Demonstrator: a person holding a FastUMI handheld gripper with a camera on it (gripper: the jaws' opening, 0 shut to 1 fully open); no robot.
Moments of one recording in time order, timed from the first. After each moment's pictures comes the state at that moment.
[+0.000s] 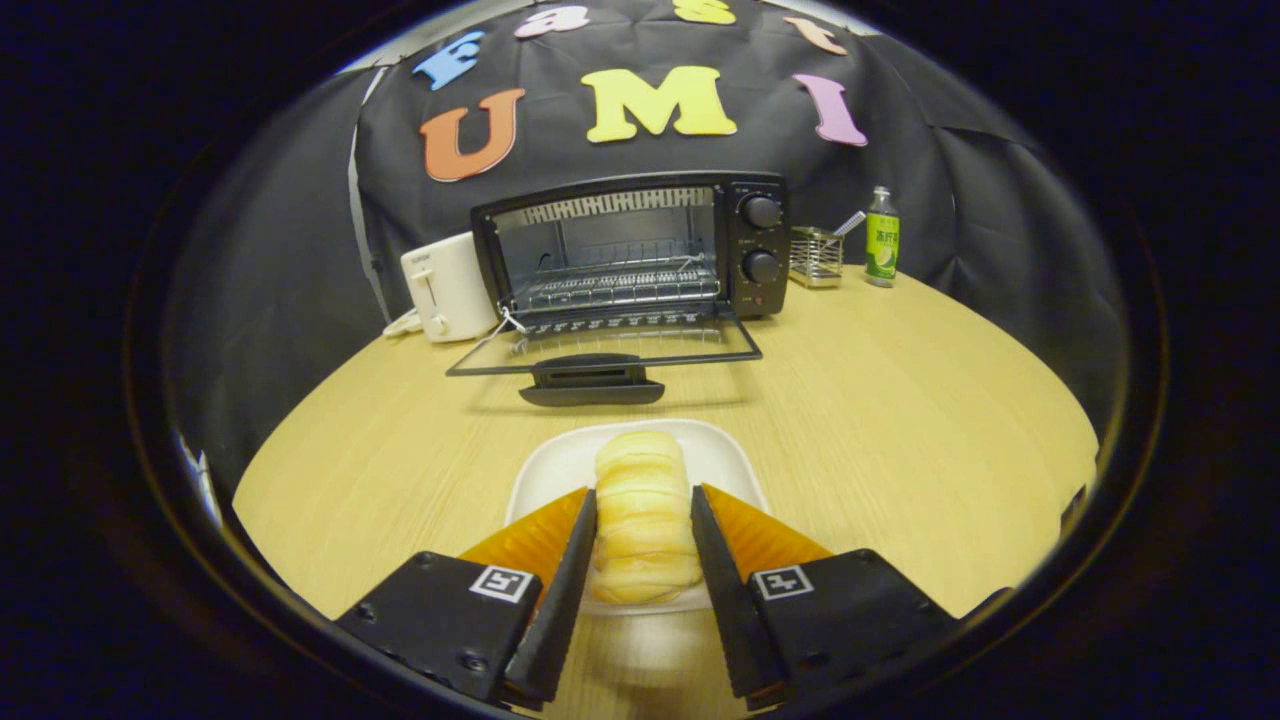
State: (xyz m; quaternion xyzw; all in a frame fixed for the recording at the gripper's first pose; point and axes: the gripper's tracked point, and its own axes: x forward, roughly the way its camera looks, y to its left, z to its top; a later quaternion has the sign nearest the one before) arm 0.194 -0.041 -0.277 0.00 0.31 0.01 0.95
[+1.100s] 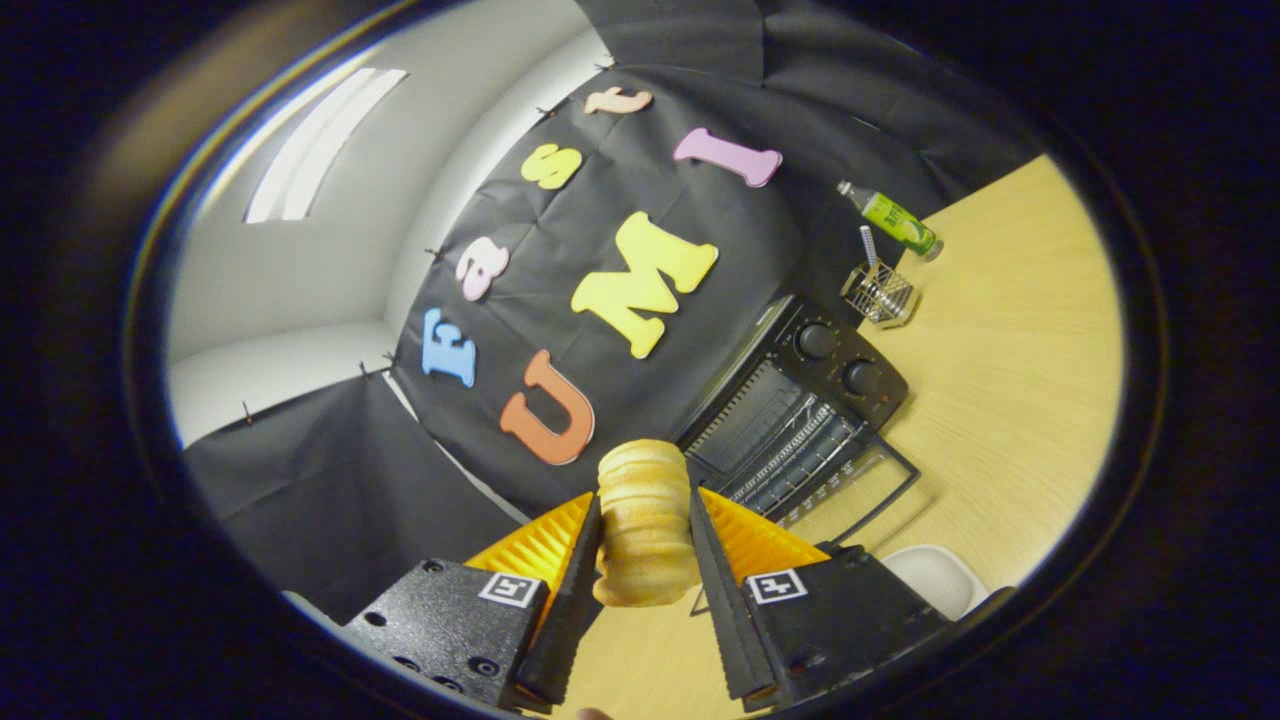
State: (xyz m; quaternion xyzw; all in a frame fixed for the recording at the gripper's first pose) arm 0.261 0.001 -0.111 0.41 0.03 0.14 0.90
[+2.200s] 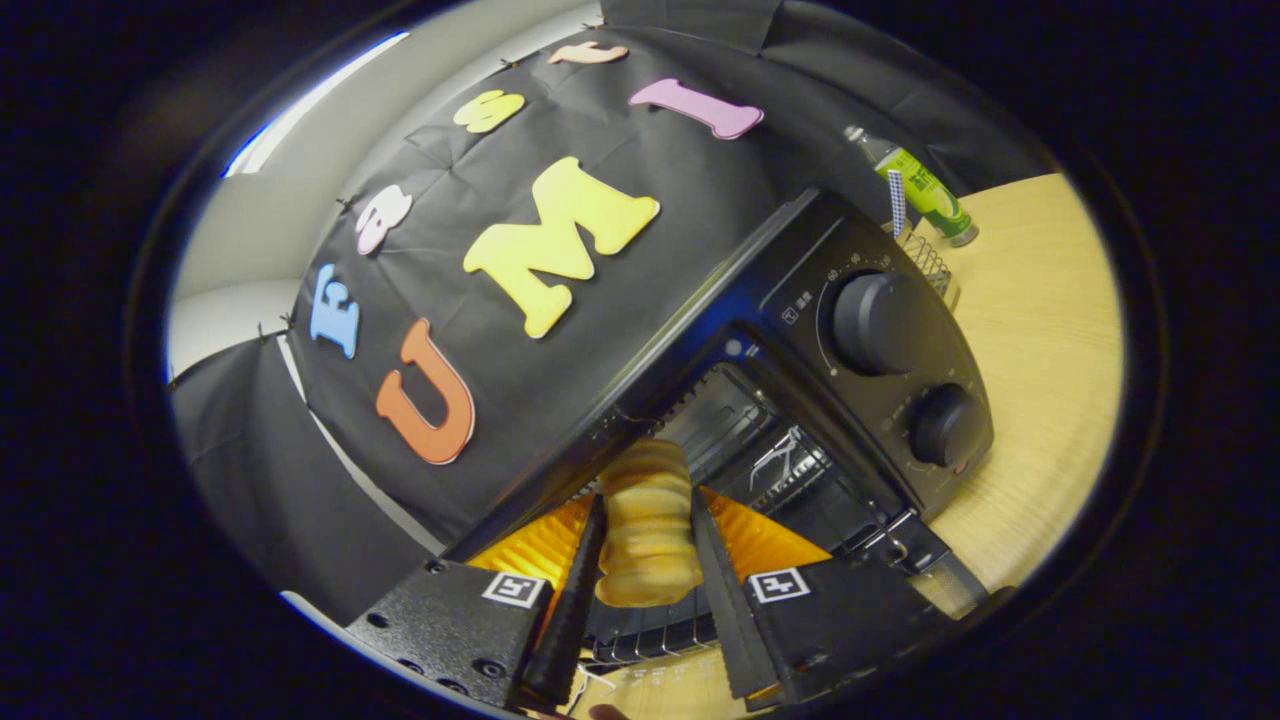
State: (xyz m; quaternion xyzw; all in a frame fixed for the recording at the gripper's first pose) arm 0.365 -0.025 -0.298 0.35 0.09 0.06 0.93
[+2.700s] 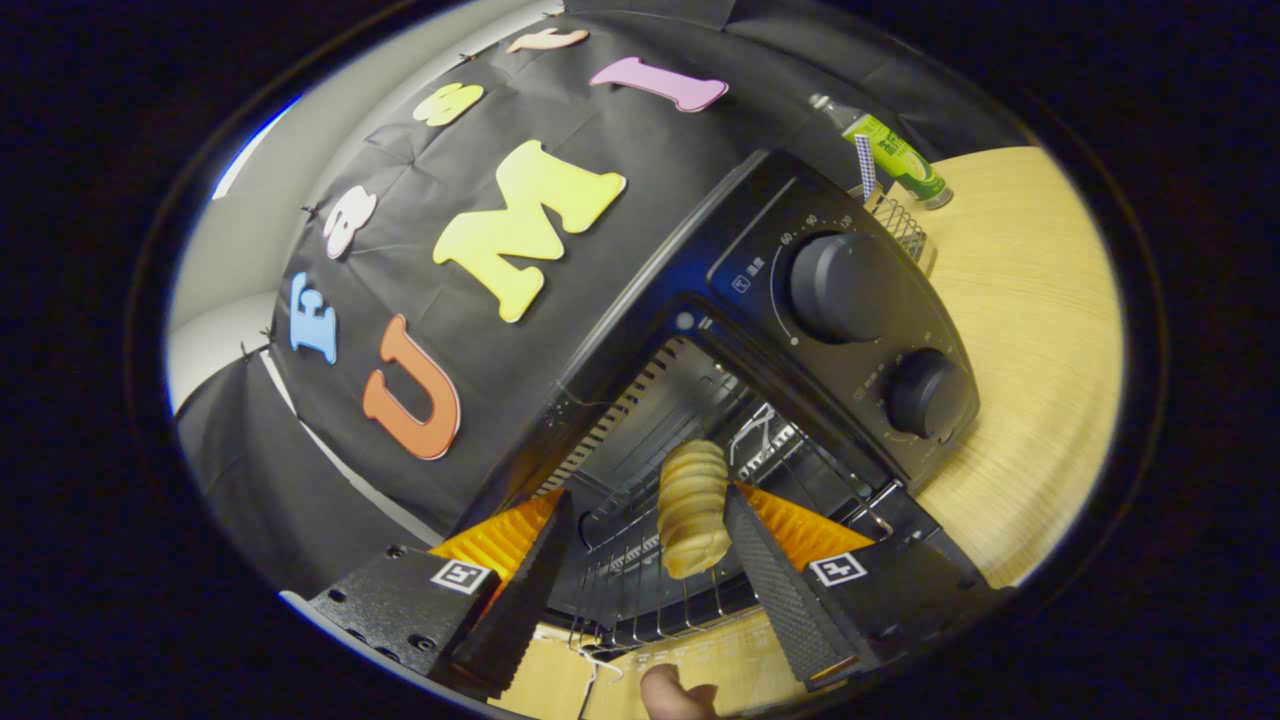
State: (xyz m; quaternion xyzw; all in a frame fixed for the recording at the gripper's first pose) arm 0.346 -0.021 -0.305 0.37 0.15 0.06 0.91
